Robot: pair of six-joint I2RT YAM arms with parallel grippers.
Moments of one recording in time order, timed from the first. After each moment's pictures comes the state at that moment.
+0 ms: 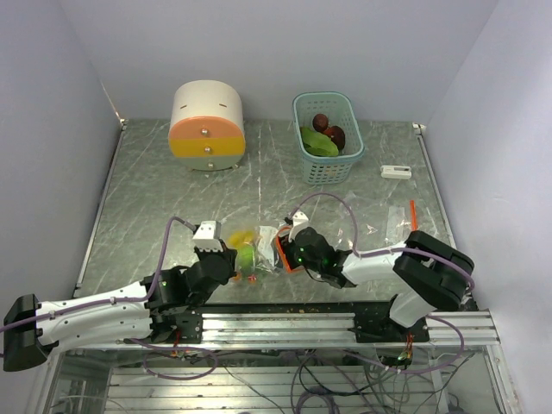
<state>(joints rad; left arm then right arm) -1.21 0.68 0.38 -0.24 -0.78 -0.83 0.98 1.58 0.48 0.55 0.12 0.47</state>
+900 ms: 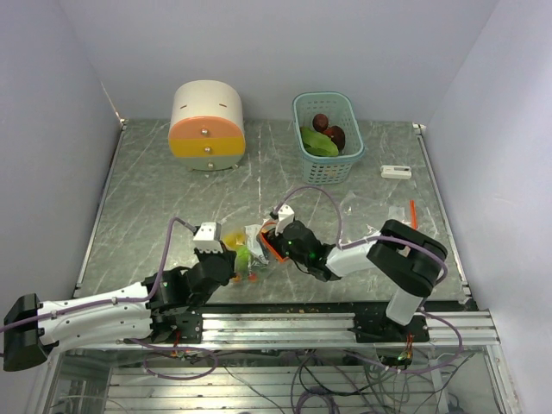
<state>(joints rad) -1.21 0.69 0.36 -0.24 -0.79 -0.85 0.98 1.74 0.60 0.66 0.15 0.34</state>
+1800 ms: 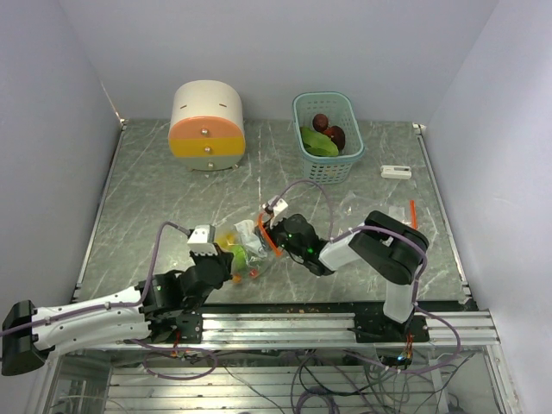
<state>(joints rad) -1.21 0.60 0.32 -0.25 -0.78 -0.86 0.92 1.89 0.67 0.94 0.04 0.18</state>
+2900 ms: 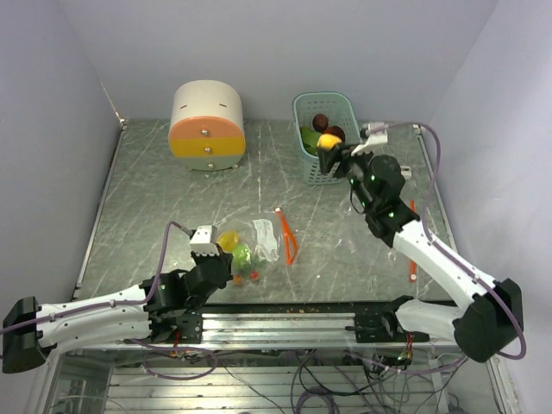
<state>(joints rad) -1.21 0.65 0.32 -0.26 -0.80 -0.88 0.52 1.13 0.82 0.35 0.14 0.18</state>
